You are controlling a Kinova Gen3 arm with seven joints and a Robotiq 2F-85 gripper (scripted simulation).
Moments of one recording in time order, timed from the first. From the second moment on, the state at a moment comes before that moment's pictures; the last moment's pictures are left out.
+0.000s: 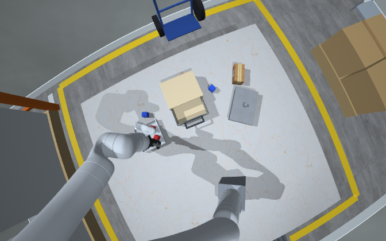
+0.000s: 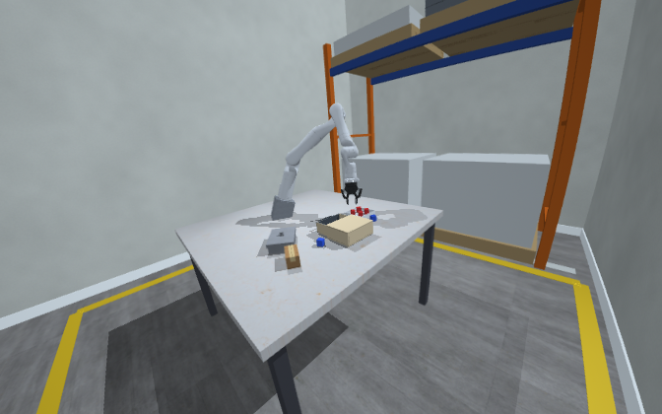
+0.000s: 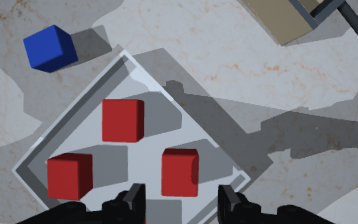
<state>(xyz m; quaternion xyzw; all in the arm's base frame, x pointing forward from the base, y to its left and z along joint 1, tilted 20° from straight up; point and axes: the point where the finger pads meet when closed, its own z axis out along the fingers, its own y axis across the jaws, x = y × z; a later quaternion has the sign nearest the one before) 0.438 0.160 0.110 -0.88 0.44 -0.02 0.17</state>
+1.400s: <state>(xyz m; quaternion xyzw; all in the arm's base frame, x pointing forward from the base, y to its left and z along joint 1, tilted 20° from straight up) 0.421 0.121 0.190 -0.87 0.47 -0.01 0.17</state>
